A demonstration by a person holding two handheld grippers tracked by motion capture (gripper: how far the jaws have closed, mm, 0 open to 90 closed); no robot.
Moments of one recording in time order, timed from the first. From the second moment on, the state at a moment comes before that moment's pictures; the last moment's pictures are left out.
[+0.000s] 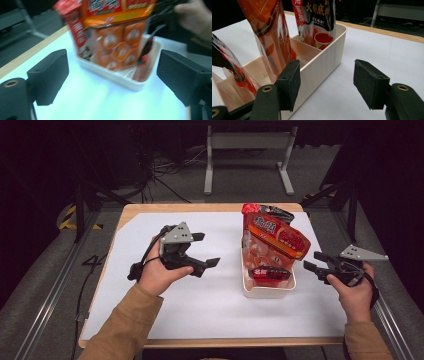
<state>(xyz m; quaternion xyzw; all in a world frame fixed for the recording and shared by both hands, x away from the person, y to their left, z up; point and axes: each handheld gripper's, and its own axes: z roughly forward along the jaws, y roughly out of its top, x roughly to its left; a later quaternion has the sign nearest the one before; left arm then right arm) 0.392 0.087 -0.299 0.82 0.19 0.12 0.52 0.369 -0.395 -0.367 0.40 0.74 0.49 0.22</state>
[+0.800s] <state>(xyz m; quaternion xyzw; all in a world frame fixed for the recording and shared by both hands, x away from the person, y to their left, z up) 0.387 0.168 -0.361 0.79 0.29 0.16 0.52 0.372 -0.393 -0.375 0.40 0.75 0.49 0.22</state>
